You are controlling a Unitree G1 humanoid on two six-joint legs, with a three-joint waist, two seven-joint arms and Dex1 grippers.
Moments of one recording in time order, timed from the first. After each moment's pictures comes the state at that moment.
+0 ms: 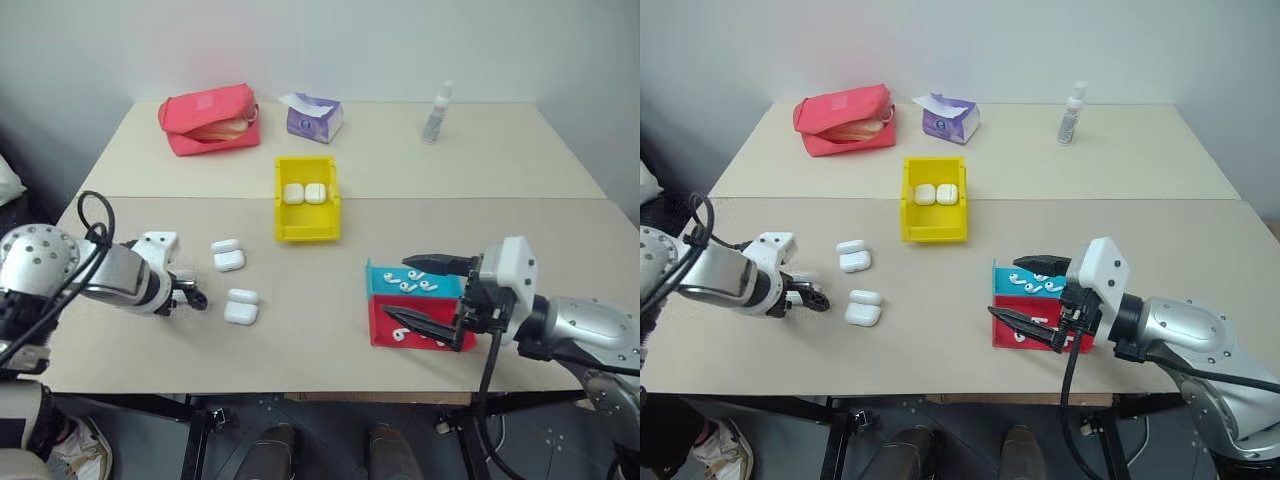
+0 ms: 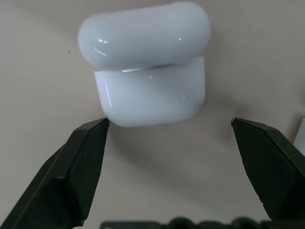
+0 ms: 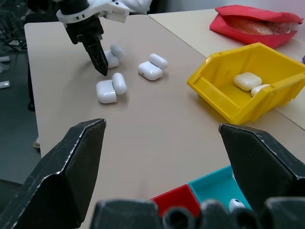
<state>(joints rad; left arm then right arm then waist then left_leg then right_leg) -0.71 1.03 -0.22 0.22 -1.95 1.40 0.95 -0.09 -0.81 -0.19 -0.68 0.73 0.57 0.79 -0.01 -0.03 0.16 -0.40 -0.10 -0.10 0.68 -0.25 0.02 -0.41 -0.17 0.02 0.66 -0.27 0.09</state>
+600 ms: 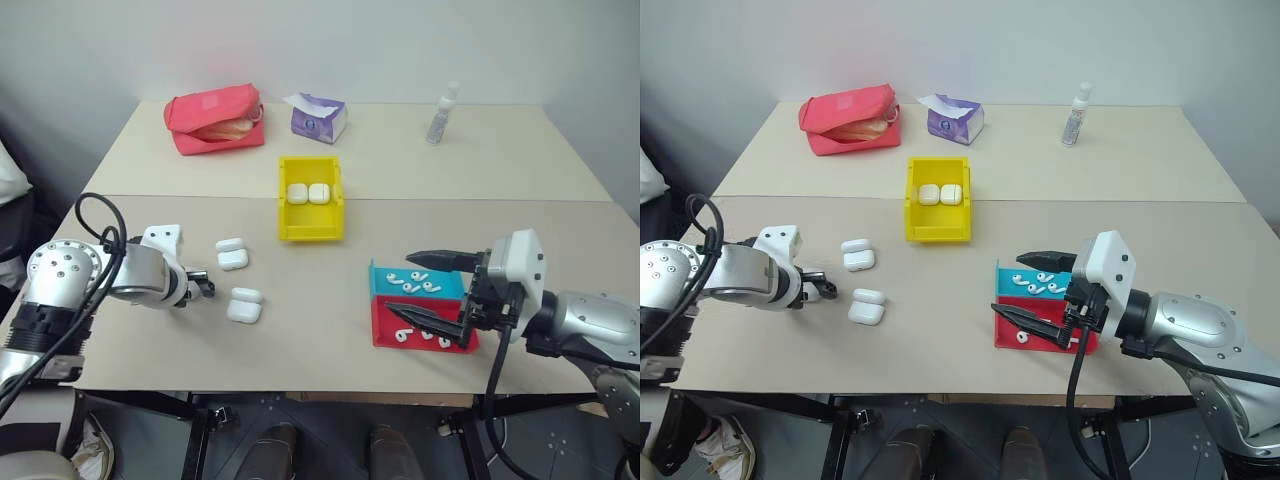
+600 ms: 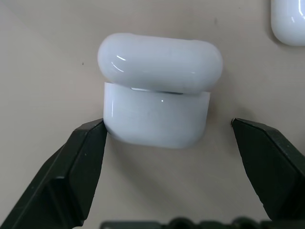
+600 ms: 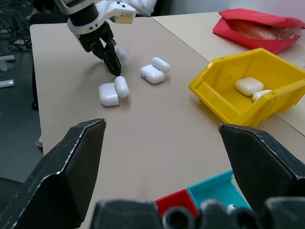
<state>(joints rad) -0.67 0.90 -0.10 0.18 -1.97 1.31 1.20 -0.11 -0.83 -0.21 -0.68 0.75 0.58 0.80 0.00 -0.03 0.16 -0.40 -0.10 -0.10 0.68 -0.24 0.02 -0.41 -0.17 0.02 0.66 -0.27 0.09</state>
